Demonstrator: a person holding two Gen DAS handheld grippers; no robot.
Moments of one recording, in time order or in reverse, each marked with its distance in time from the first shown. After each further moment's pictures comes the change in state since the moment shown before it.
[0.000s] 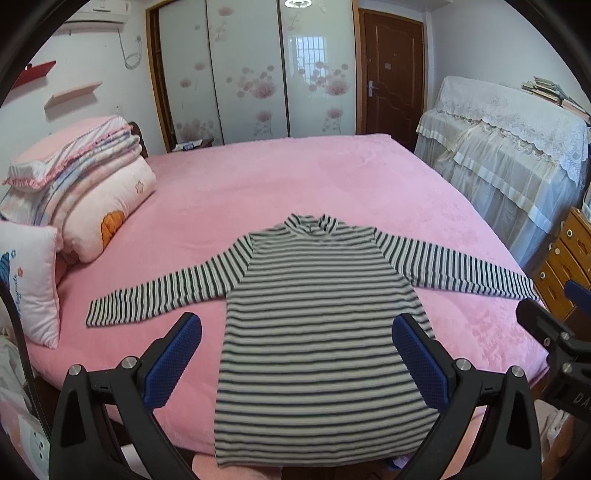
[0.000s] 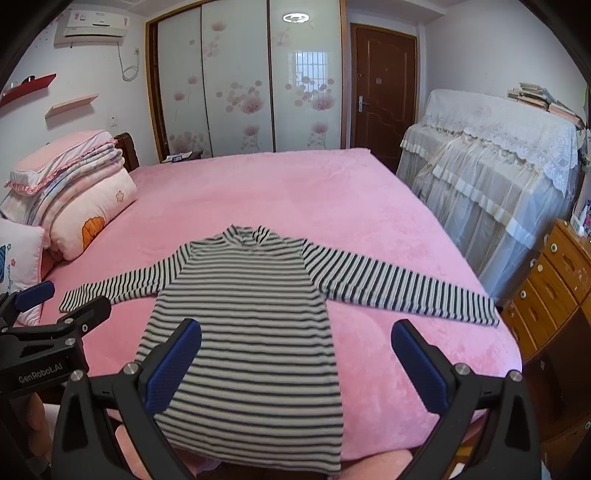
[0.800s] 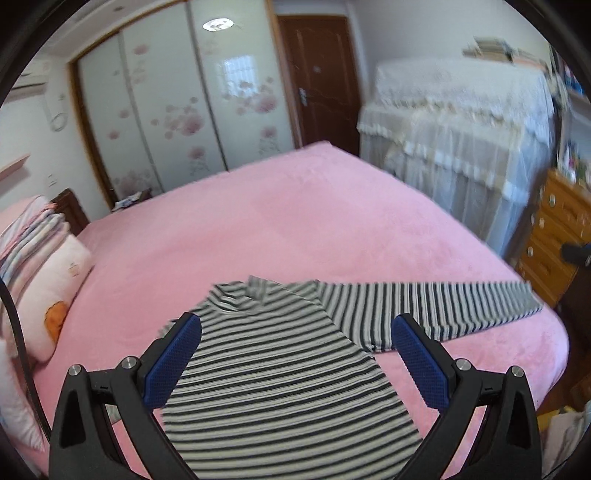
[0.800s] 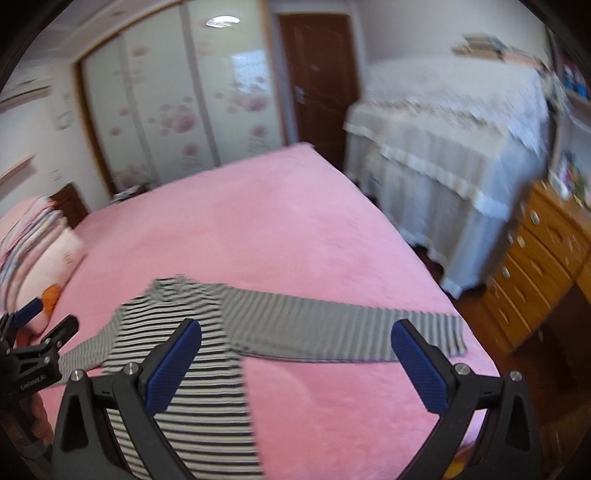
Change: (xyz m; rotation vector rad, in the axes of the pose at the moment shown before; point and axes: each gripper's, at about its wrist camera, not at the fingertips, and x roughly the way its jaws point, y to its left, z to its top) left arm 0.147 -0.154 0.109 0.260 -0.053 -0.130; right arm 0.100 -0.224 0.070 0.260 0.079 -0.139
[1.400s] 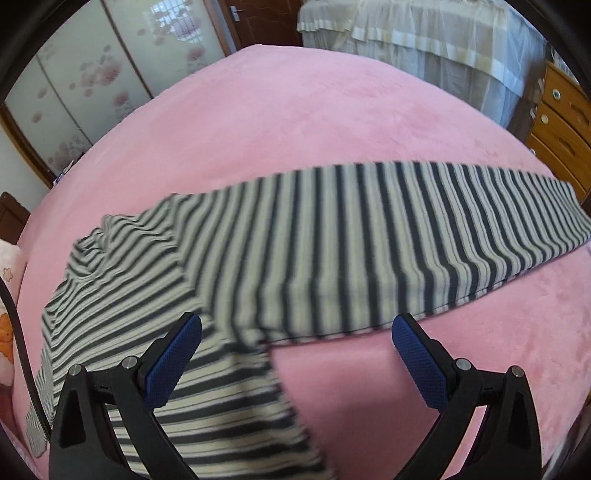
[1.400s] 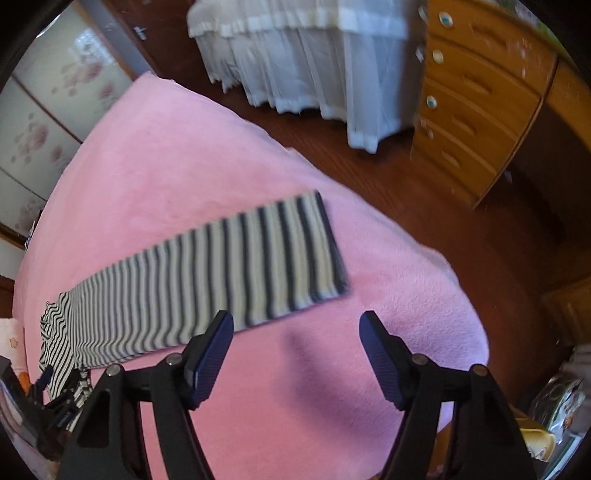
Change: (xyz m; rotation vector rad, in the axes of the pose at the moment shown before) left arm 0.234 -0.162 -0.069 0.150 0.321 -0.092; right arm 0.195 -0.247 -0.080 0.437 0.424 -0.136
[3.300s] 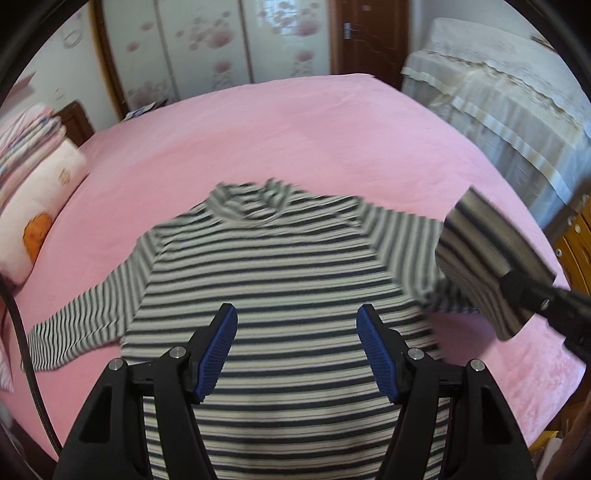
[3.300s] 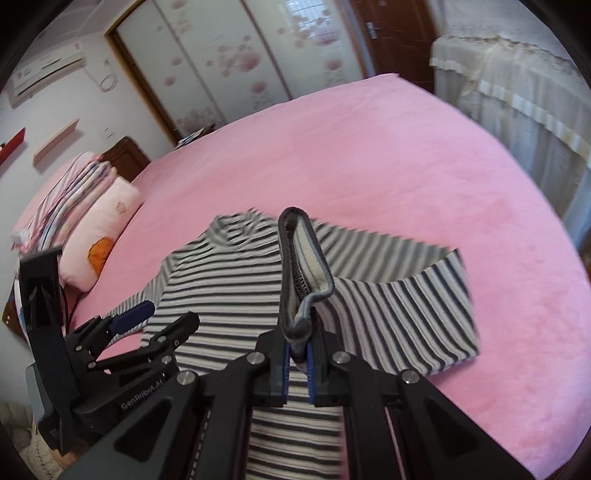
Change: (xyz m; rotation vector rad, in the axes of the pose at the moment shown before) left arm -0.129 0.214 -0.085 -0.385 -0.060 0.097; right arm -0.069 0.358 -0.171 -0.639 -0.104 0.457
